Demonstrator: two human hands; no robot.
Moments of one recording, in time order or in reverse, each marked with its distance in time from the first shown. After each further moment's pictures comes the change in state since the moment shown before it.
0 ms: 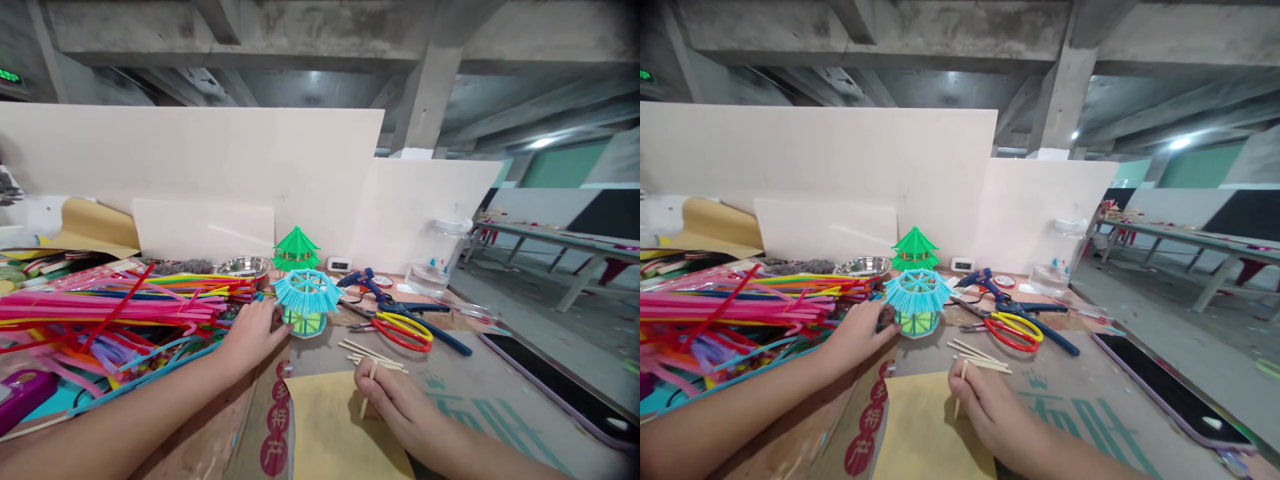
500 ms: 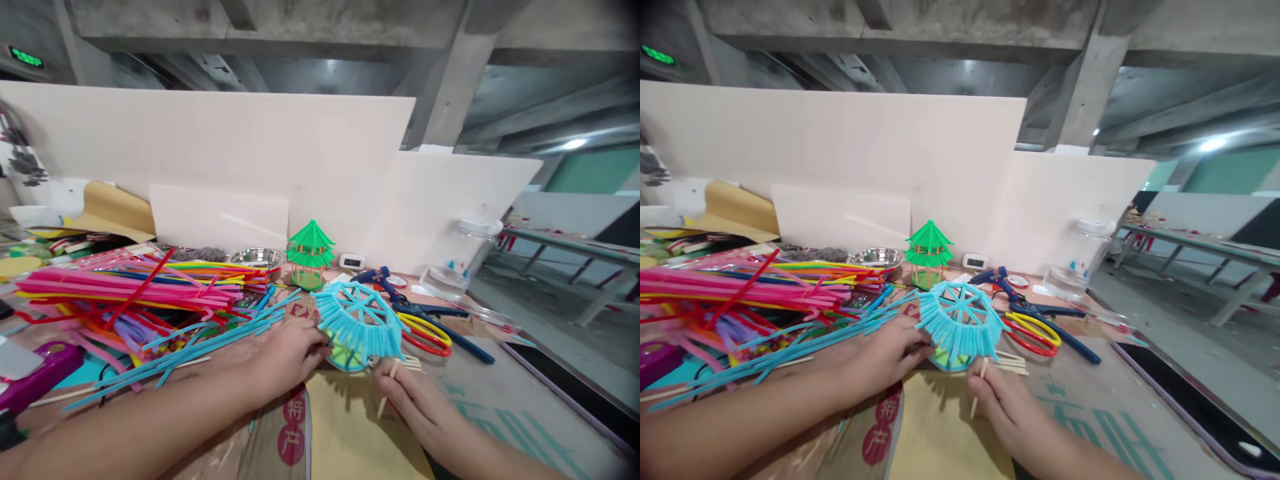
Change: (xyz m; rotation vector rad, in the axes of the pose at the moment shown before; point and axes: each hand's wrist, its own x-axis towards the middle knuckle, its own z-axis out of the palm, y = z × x) left_hand -0.024 0.036 0.006 -0.349 -0.075 0.251; right_hand 0.001 0.005 0.002 -0.045 0.029 -0.028
